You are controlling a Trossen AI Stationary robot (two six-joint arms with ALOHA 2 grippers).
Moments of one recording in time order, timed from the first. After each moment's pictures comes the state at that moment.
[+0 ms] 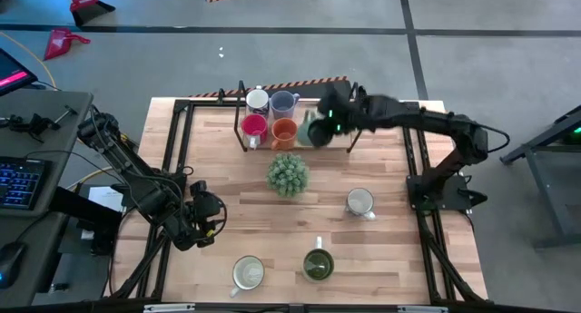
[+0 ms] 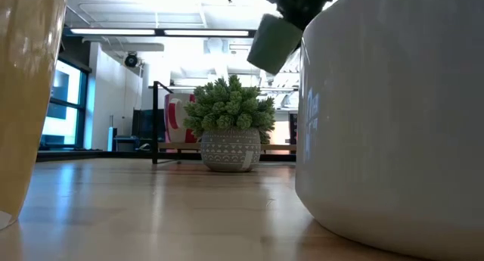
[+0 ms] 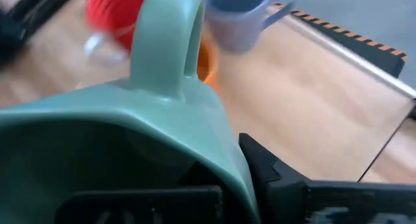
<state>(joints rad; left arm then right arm) -0.81 1.16 0.88 -0.92 -0.59 -0.94 -0.27 1.59 1.57 -0.92 0.20 0.54</state>
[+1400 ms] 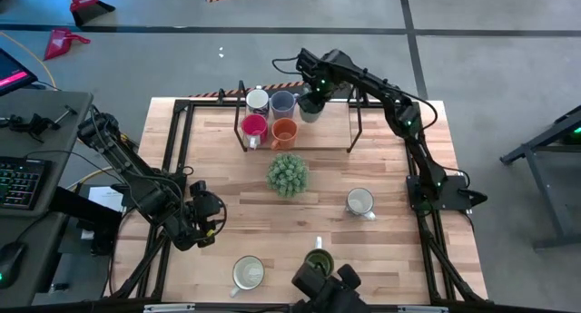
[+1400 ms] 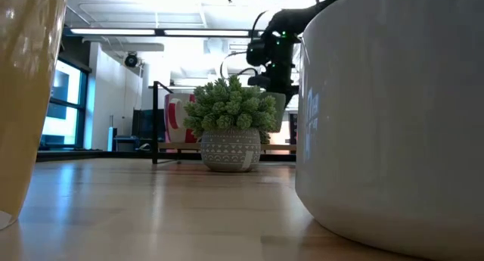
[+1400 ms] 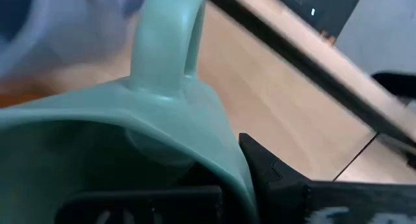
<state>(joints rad) -0.81 1.17 0.88 -0.92 -0.59 -0.97 -0.64 2.31 2.31 -1.40 0.01 0.29</state>
